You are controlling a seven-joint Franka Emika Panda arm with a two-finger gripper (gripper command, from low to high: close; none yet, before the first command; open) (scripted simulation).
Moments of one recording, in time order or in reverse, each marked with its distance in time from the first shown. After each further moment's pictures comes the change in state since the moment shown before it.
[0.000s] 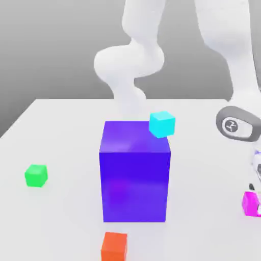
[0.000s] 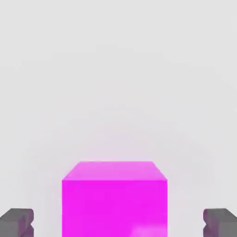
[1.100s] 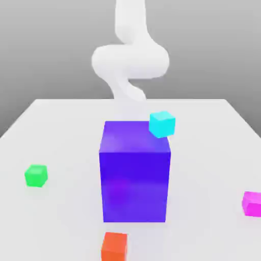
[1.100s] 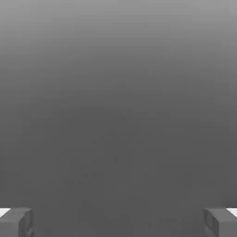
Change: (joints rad) arm -0.564 -1.135 -0.131 0.118 0.214 -0.514 0.412
